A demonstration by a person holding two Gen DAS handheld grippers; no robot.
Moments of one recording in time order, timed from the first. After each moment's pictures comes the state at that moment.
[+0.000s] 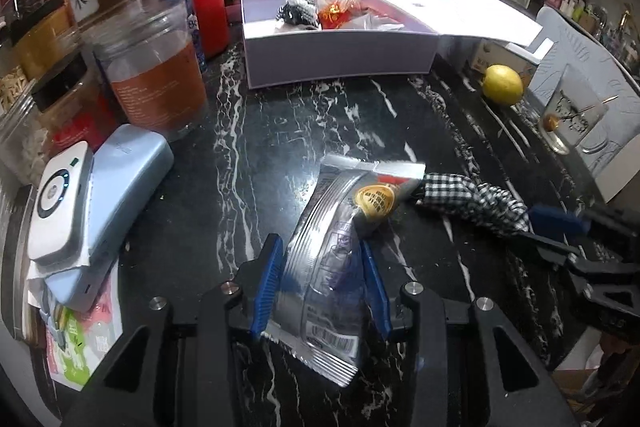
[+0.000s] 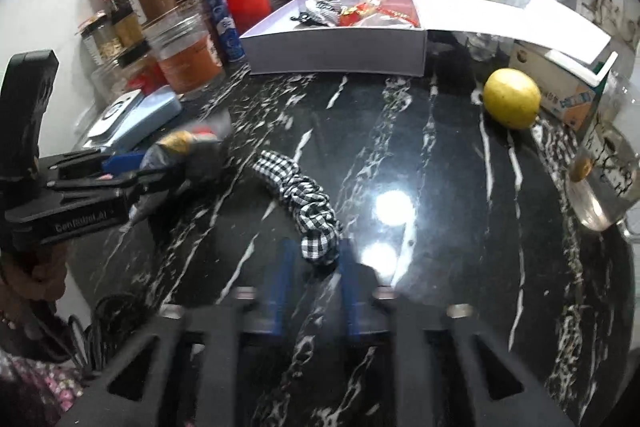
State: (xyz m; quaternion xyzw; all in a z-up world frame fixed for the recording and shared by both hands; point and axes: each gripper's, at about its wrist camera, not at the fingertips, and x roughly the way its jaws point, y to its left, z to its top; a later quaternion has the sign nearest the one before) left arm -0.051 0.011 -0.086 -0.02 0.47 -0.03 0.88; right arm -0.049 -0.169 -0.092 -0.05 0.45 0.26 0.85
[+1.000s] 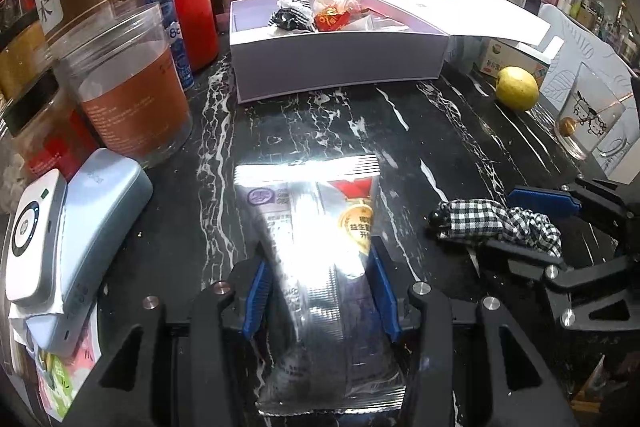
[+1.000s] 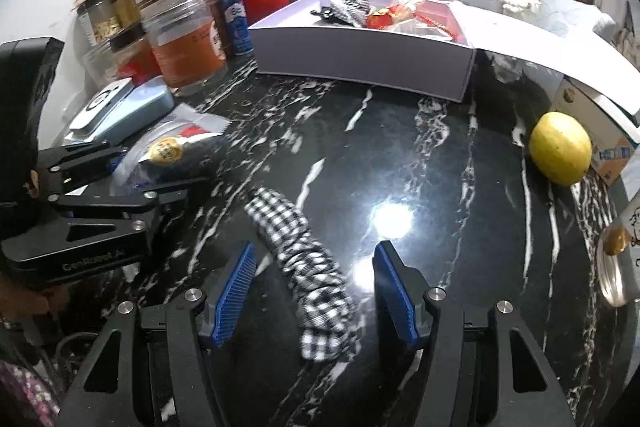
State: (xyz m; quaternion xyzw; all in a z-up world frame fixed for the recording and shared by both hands) left arm -0.023 0.009 -0.102 0.00 0.44 -0.03 0.90; right arm -0.010 -0.138 -0.110 -0.09 0.44 0.29 0.85
